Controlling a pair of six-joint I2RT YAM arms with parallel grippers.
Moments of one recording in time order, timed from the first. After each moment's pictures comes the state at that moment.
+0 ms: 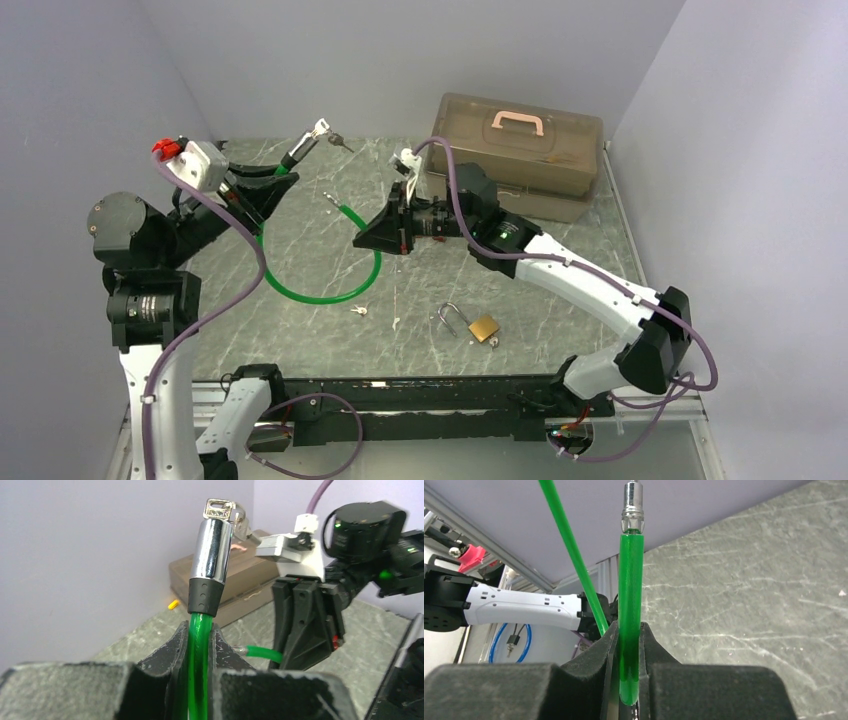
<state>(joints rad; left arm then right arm) 0.06 0.81 1.36 -0.30 0.86 -0.09 0.88 1.42 1.32 0.03 -0.62 0.36</state>
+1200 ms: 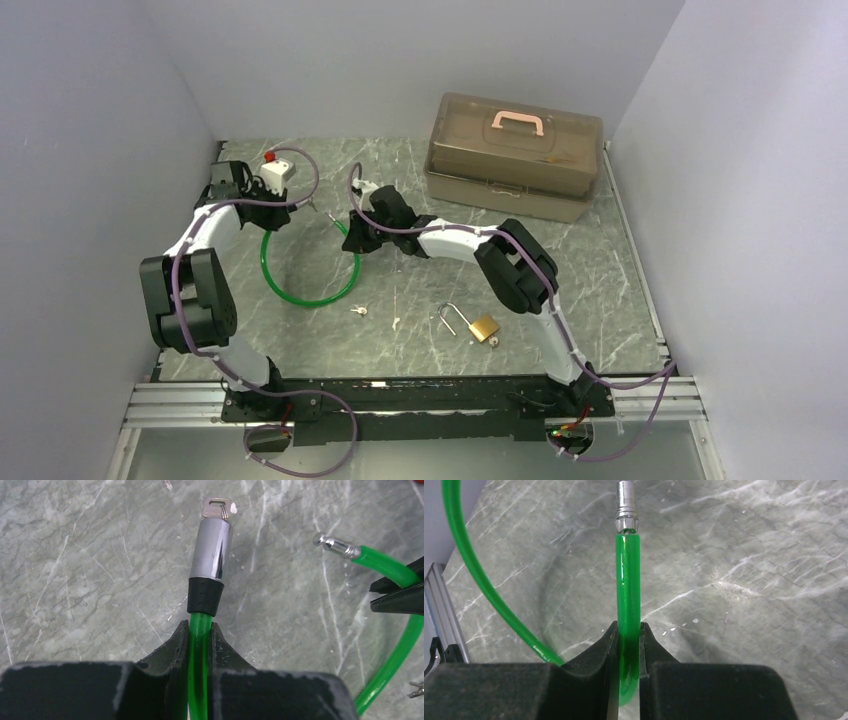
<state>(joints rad) 0.18 1.62 1.13 -0.38 0.49 0.51 0.83 2.22 1.56 0.13 -0.32 0.42</state>
